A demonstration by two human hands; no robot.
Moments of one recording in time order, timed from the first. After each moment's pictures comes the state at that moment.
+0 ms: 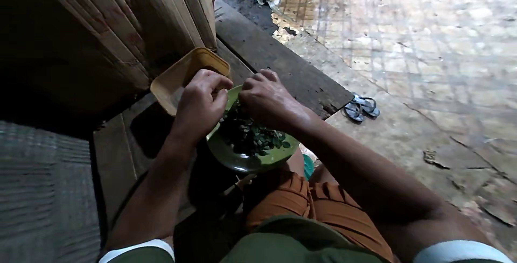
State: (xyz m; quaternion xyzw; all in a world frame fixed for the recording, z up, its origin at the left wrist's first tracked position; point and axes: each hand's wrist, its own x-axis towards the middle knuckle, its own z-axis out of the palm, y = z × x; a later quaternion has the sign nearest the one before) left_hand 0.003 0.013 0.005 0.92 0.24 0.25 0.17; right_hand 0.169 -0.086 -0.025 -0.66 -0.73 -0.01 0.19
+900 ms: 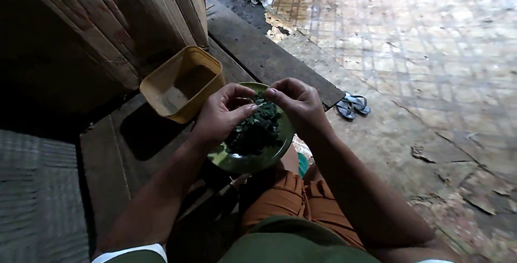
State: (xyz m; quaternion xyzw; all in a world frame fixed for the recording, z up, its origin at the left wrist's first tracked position) left_hand 0.024 -0.020 -0.018 0.78 0.18 0.22 0.55; right_hand 0.178 -0.146 -0.050 -0.57 -0.40 0.23 0.68
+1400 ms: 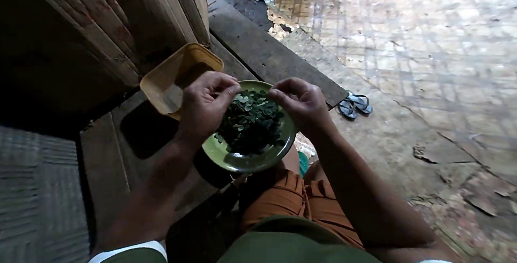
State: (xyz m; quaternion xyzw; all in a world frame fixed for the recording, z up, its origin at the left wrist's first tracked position) left_hand 0.016 0.002 -0.013 0.86 0.16 0.34 0.33; right_hand 0.188 -0.146 -0.057 -0.63 -0.46 0.16 0.60
